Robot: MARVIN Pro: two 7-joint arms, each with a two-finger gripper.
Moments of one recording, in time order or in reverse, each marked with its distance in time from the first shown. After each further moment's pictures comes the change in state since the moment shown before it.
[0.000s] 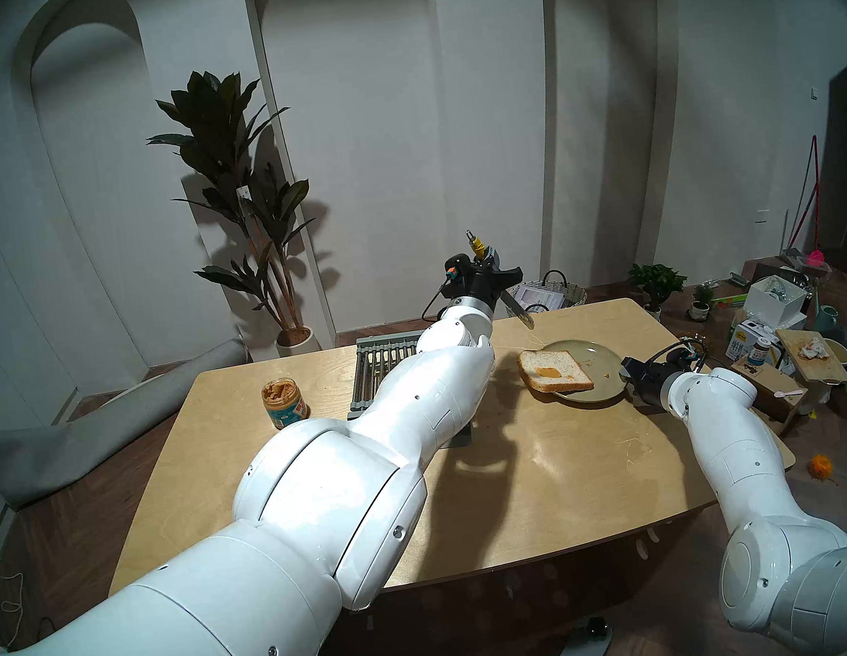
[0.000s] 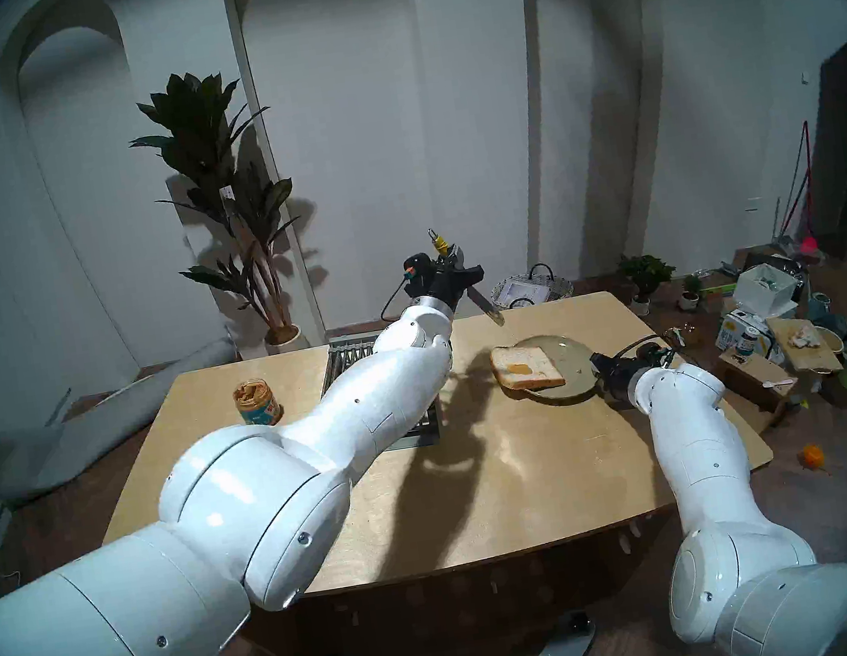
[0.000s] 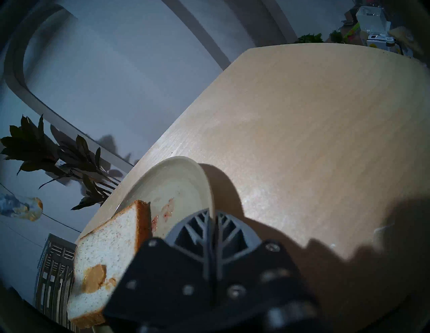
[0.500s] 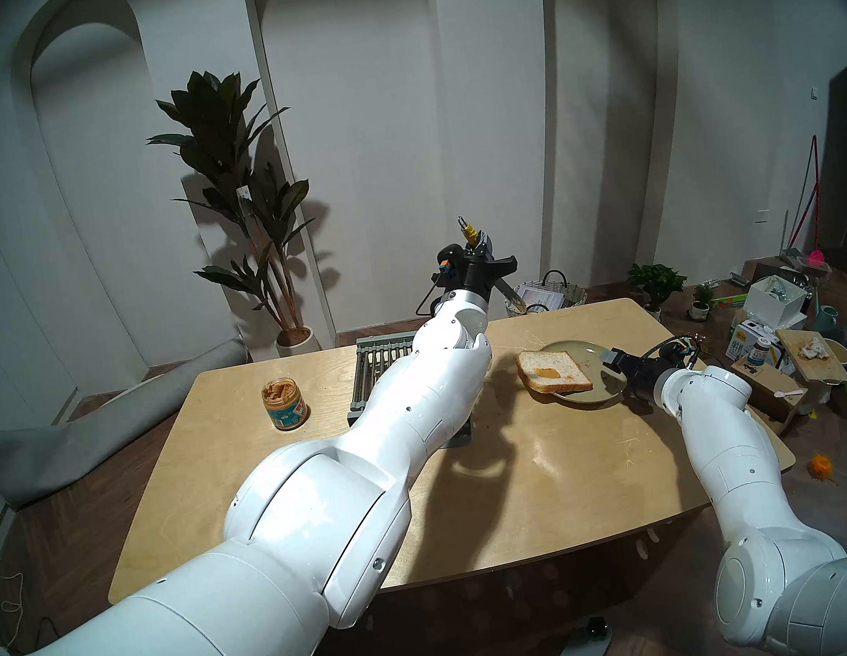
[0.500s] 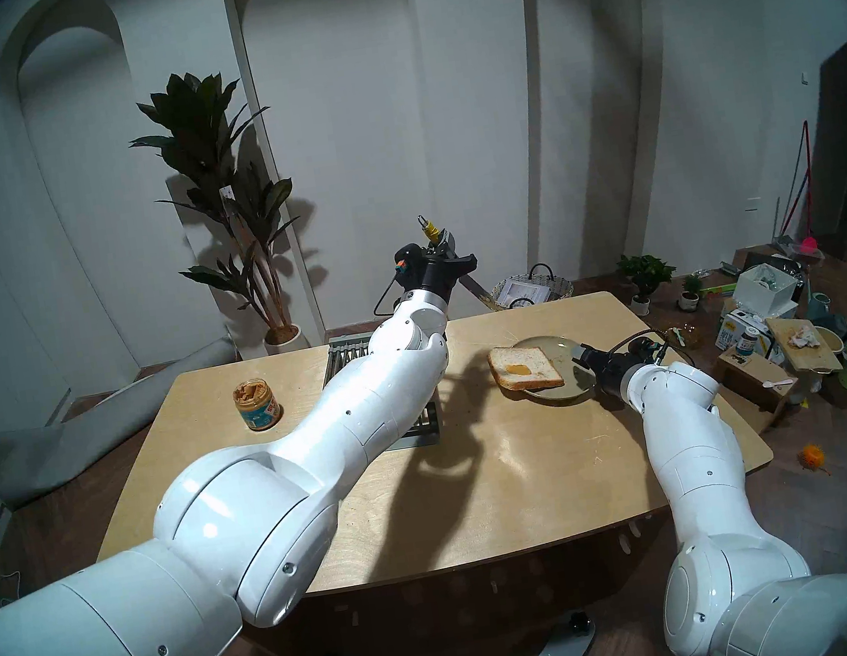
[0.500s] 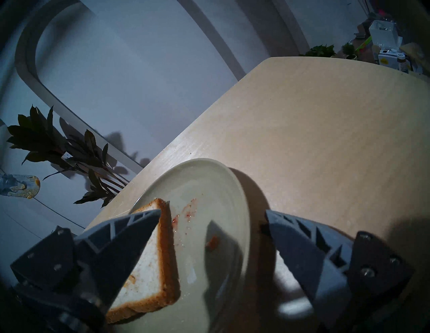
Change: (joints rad) left arm 0.083 0.063 0.025 -0.178 0.036 -0.018 0.078; right arm -0.043 -0.024 -0.007 -0.105 -0.016 -0.001 -0.007
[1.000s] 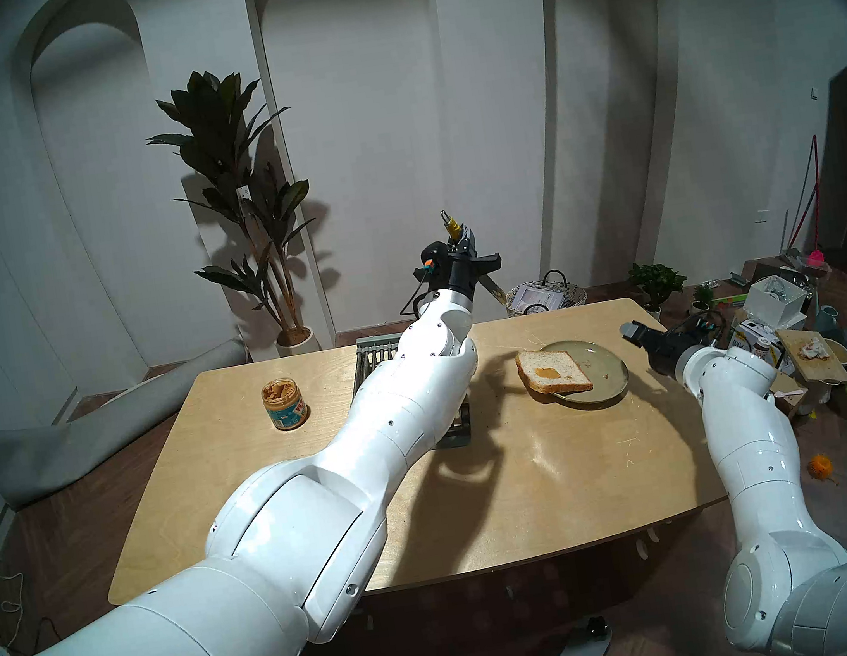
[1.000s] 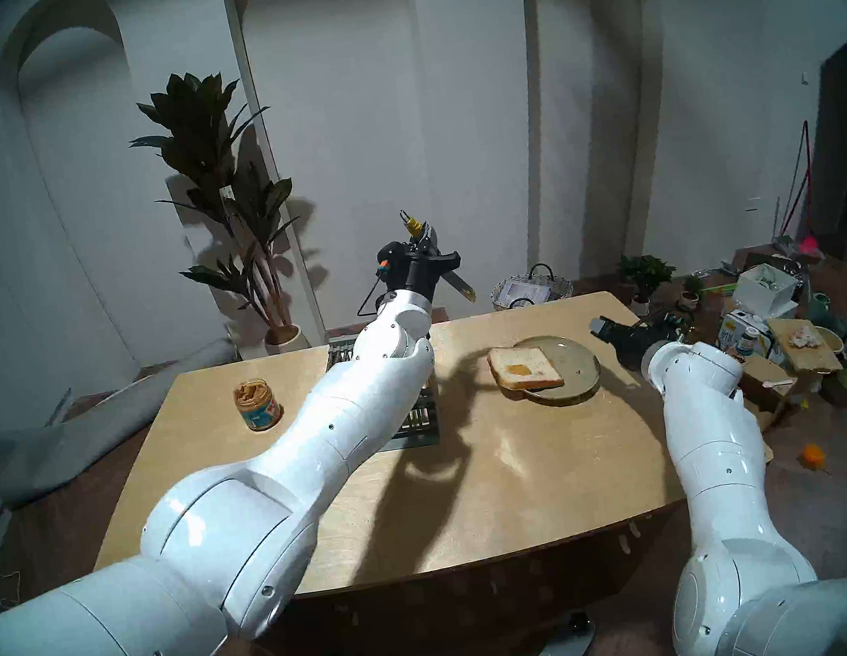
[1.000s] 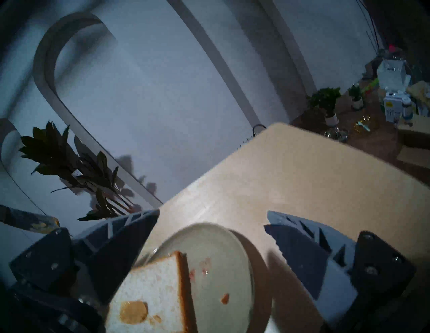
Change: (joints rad) left arm 0.030 0.085 0.025 -0.119 0.060 -0.035 0.062; right arm 0.006 0.044 0.025 -0.169 -0.004 -0.042 0.037
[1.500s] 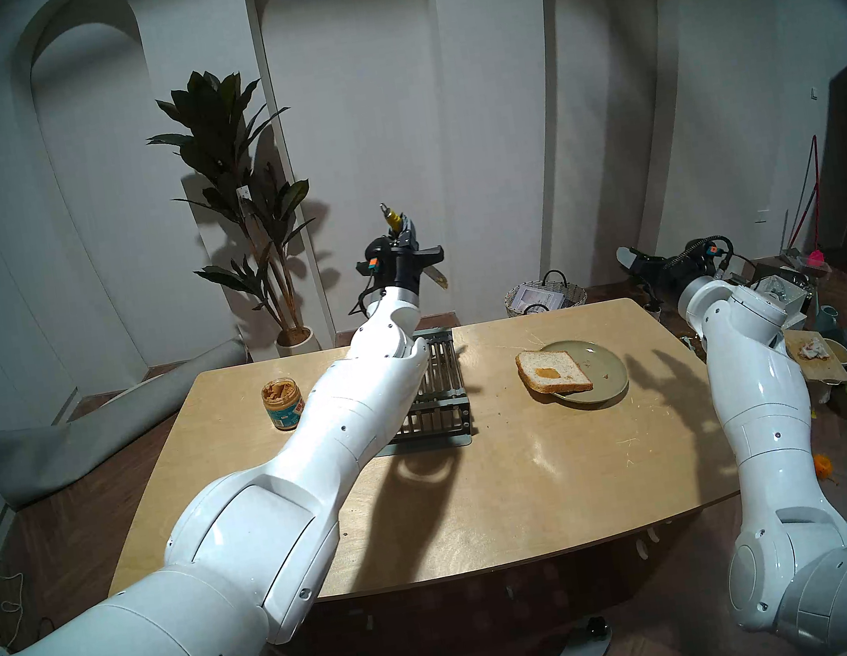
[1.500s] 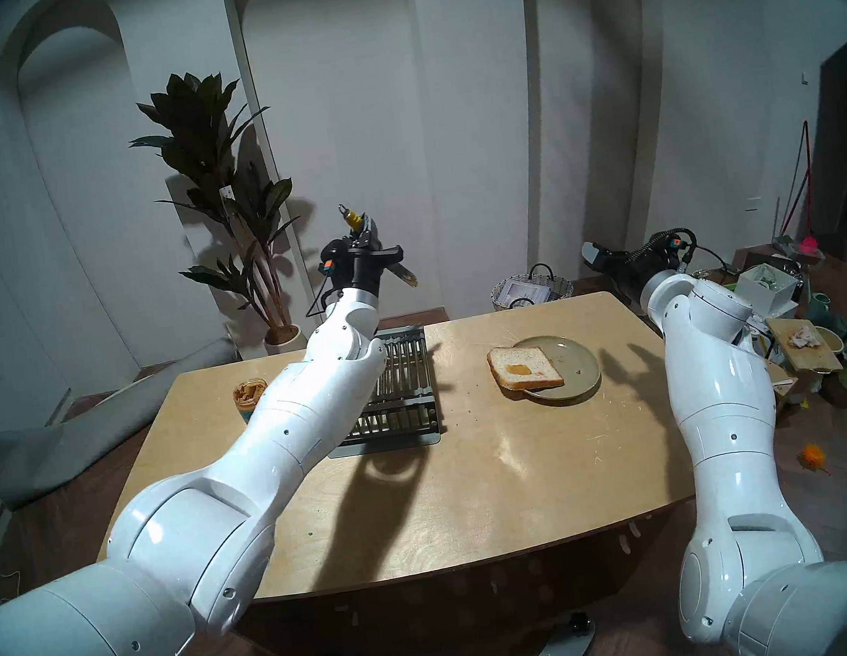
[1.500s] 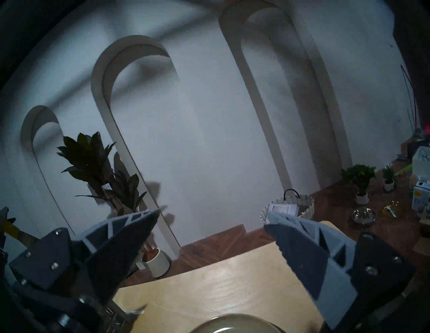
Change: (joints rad) left arm 0.049 0.154 -0.055 -0.094 0.062 -0.094 0.101; right arm 0.059 0.001 -0.125 -0.157 -0.069 -0.077 0.036
